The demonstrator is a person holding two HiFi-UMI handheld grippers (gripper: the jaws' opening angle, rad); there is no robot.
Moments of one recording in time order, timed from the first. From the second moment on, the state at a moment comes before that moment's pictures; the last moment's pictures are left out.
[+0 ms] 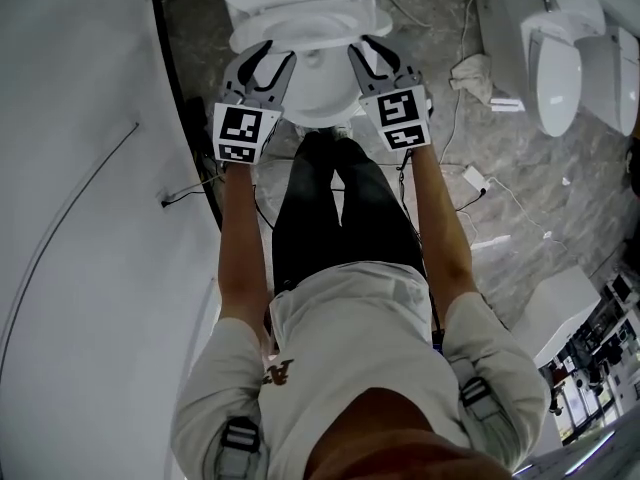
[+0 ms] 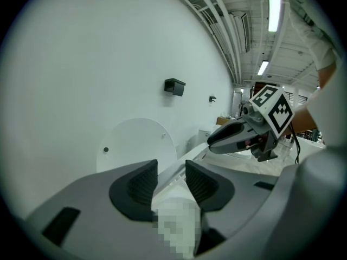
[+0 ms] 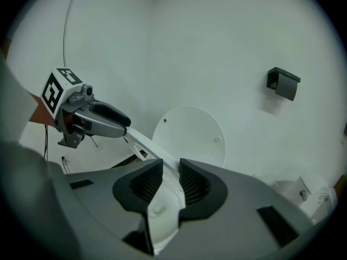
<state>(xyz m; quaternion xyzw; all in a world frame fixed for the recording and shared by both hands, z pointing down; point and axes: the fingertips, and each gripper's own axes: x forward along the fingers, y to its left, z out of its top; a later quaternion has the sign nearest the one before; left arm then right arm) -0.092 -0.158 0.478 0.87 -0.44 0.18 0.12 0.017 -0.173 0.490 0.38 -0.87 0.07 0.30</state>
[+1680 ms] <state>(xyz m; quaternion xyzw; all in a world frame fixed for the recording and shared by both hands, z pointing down) -0.082 -0.075 0.525 0.86 -0.46 0.18 0.16 0.033 -0.089 0.539 0.34 -0.88 0.13 0.31</state>
